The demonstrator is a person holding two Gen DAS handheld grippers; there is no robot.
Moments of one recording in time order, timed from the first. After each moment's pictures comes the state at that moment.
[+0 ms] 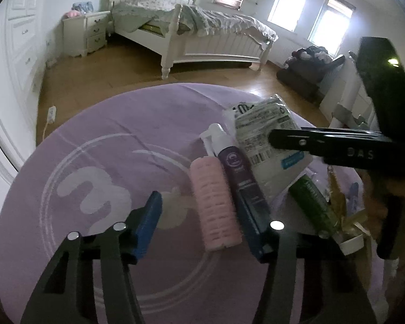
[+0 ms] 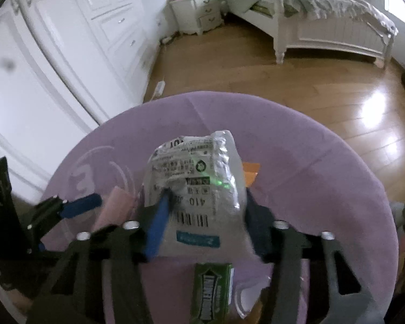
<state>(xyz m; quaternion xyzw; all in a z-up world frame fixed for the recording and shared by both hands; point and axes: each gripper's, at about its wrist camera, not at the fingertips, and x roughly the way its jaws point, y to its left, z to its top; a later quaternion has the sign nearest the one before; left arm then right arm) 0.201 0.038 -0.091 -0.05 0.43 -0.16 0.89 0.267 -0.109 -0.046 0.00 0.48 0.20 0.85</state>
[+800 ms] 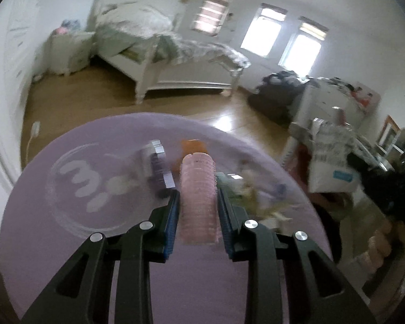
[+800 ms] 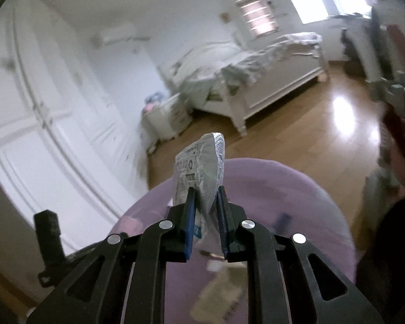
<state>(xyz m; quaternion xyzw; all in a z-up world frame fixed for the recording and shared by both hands) 0.097 0.007 -0.021 -0.09 0.35 -0.23 0.91 0.026 -0.281 0.042 0.22 0.25 0.09 0.94</state>
